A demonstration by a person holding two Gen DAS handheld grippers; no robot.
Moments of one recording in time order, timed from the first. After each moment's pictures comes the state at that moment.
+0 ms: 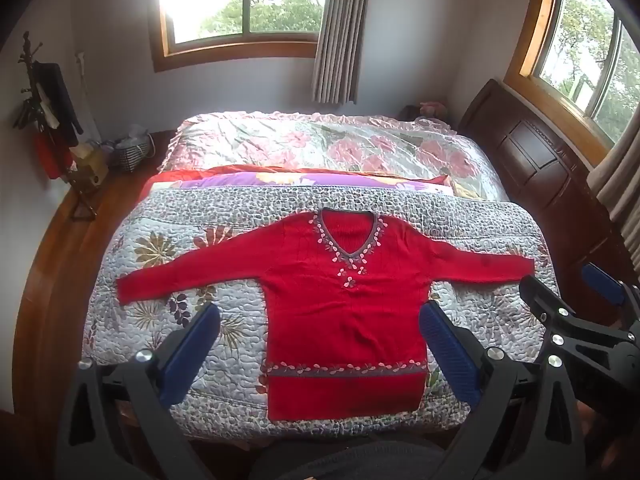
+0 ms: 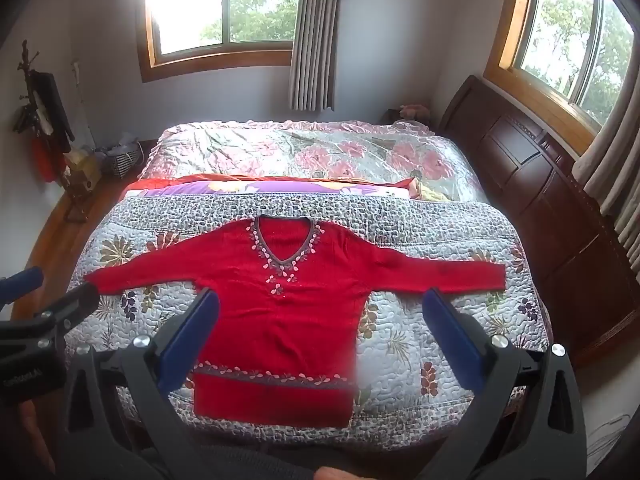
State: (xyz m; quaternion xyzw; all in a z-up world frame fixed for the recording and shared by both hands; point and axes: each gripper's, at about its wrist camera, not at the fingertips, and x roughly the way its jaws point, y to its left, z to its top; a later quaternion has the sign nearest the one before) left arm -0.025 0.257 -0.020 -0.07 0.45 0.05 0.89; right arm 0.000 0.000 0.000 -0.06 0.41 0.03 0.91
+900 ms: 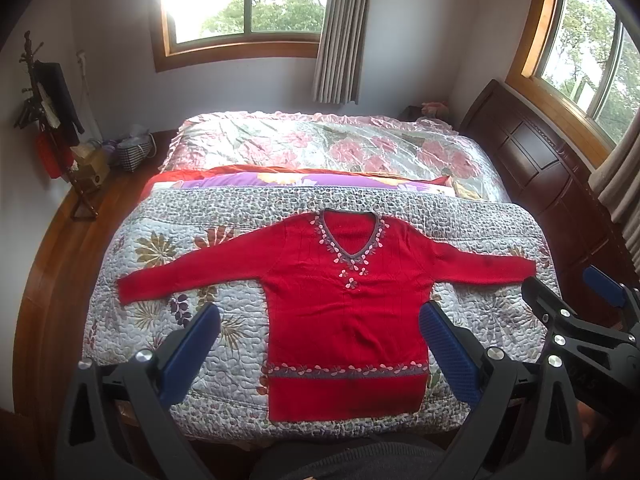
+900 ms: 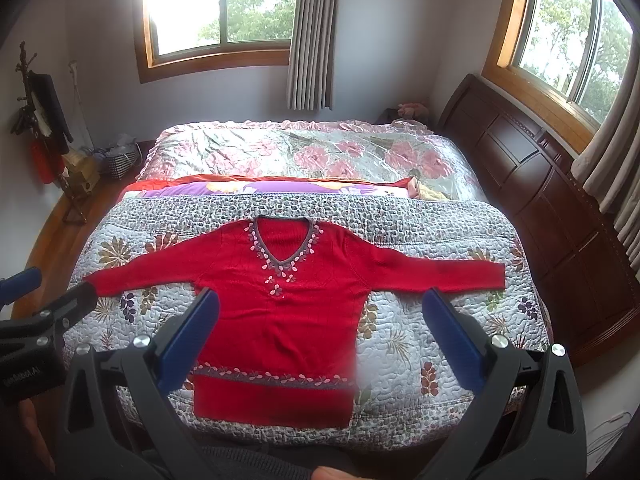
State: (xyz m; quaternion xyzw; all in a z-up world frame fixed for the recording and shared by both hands) left arm -0.026 0.259 -0.019 -0.07 0.45 0.05 0.89; right arm 0.002 -0.001 -0.001 -0.06 0.41 0.03 0.91
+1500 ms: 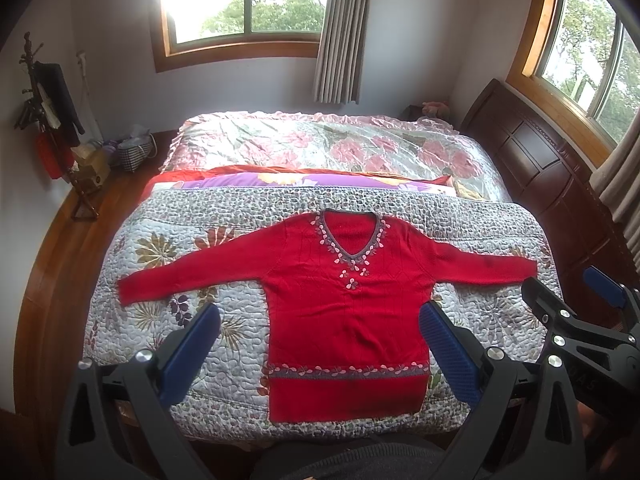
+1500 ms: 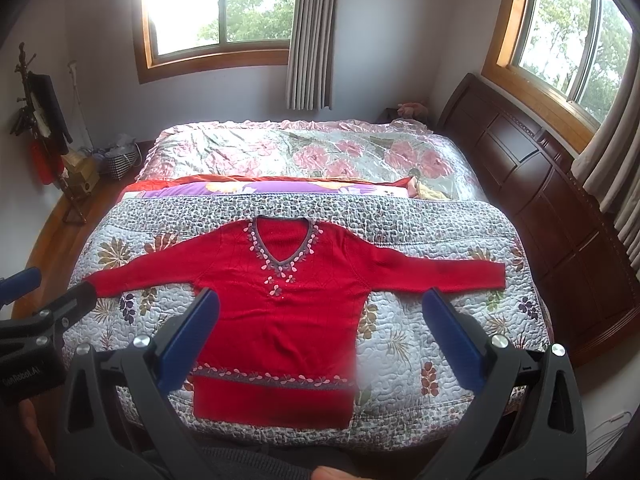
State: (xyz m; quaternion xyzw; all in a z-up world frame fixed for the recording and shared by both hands) left arm -0.027 0.260 -0.019 -0.07 0.45 0.05 0.89; right arm 0.003 0.000 -0.002 -0.06 0.41 0.03 0.91
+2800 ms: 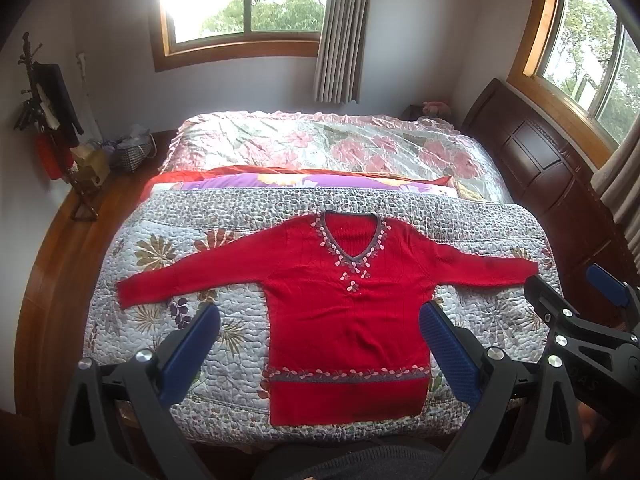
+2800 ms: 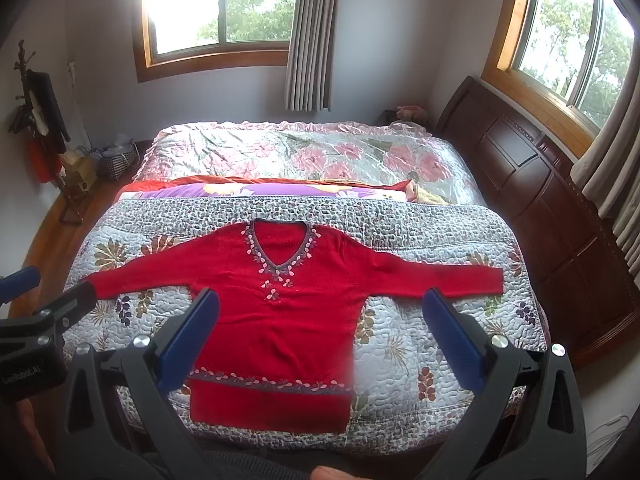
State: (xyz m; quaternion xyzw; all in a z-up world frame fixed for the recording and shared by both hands) left arm -0.017 0.260 -0.022 -0.07 0.45 0.05 0.89; right arm 0.008 0.002 0.001 -0.06 0.41 0.02 0.91
